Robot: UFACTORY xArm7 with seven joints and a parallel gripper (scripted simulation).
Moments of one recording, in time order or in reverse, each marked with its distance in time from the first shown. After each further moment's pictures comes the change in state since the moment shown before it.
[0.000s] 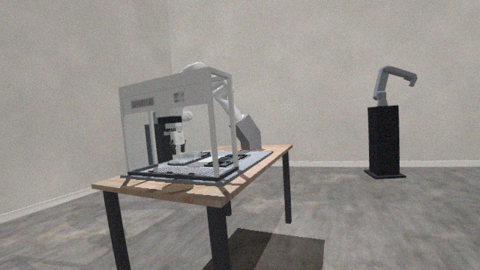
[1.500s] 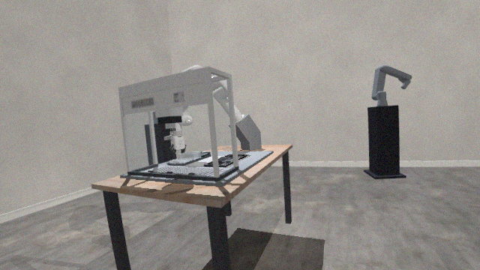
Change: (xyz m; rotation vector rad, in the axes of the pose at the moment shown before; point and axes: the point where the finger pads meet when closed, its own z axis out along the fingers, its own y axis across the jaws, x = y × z) arm 0.000 -0.001 0.033 0.010 -0.021 -0.002
